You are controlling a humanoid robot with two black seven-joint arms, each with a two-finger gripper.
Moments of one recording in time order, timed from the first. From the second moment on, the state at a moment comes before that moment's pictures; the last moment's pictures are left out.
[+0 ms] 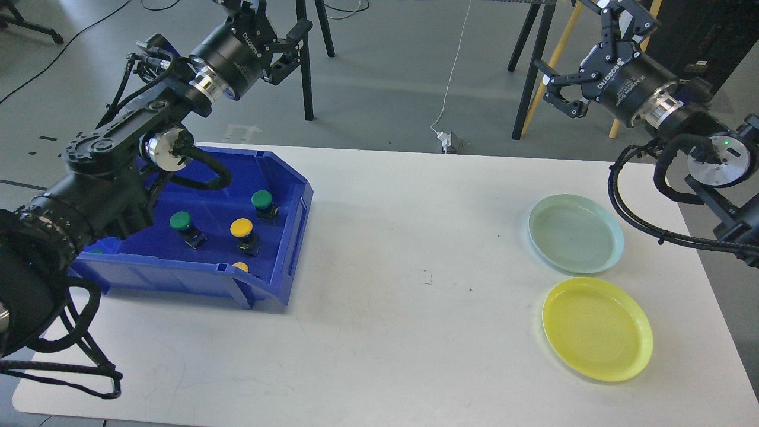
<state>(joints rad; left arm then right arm) -1.08 0.23 -0.46 -0.51 0.27 -0.49 -0.49 0.94 -0.52 0.61 0.79 0.13 0.49 0.07</state>
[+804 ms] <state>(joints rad) -1.08 0.50 -0.45 -0.95 0.57 -0.49 -0.49 0.83 -0.57 0.74 0.77 0.14 0.49 0.07</state>
